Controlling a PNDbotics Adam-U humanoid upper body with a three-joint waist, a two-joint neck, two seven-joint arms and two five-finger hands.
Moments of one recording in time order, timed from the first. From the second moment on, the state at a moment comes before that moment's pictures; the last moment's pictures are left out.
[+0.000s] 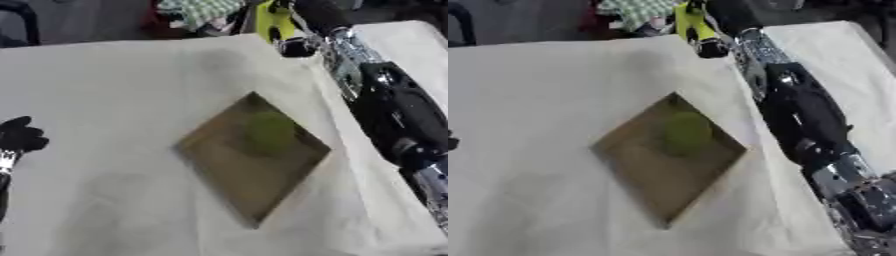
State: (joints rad) left arm -0.17 0.26 0.02 -1.71 0.01 -0.17 -0.03; right arm -1.05 -0.41 0.23 -0.95 1.03 -0.26 -0.09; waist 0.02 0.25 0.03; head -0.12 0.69
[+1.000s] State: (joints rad) left arm -0.16 0.27 0.03 -1.71 0.01 -0.17 -0.02; right arm -0.84 -0.48 0.49 -1.42 0.68 -0.33 0.28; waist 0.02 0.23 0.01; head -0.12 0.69
